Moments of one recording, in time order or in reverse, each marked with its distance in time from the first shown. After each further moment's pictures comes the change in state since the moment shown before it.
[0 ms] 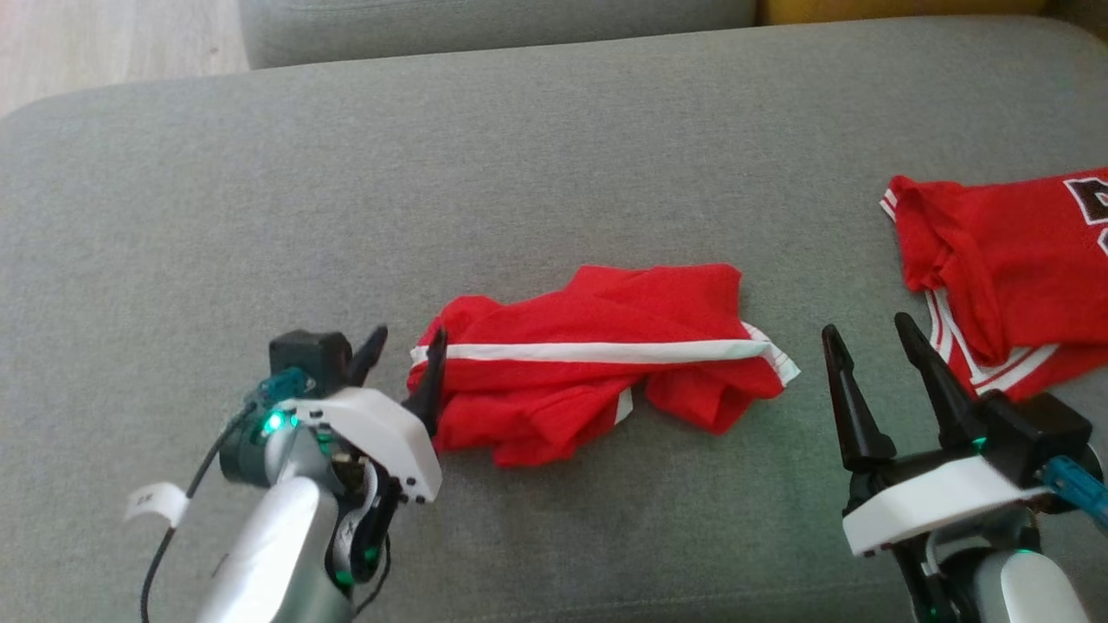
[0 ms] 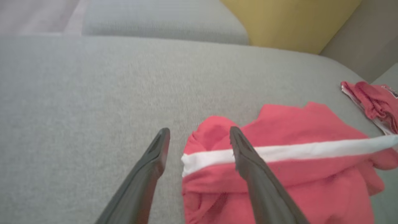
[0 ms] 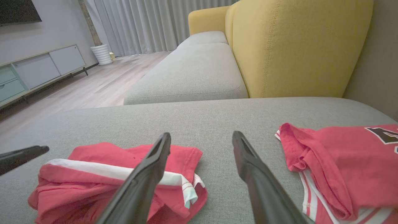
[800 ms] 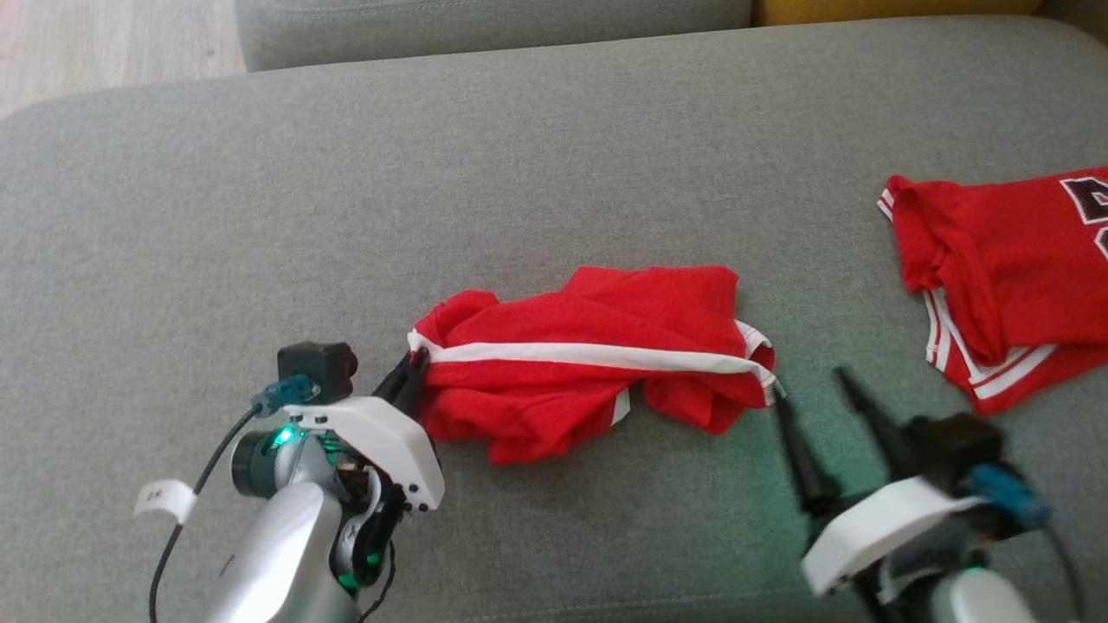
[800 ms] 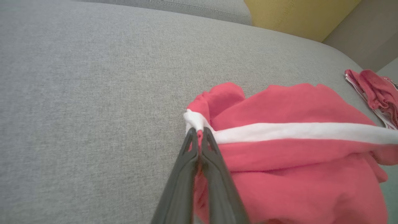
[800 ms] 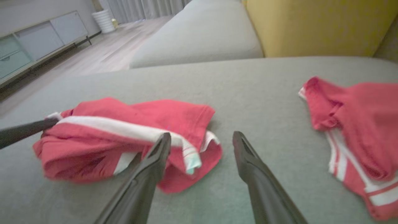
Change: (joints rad) left arm -0.023 -0.016 -0.007 0.136 -0.063 -0.040 0.002; right arm 0.007 -0.018 0.059 0.095 0.016 0.000 0.047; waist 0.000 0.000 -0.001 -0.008
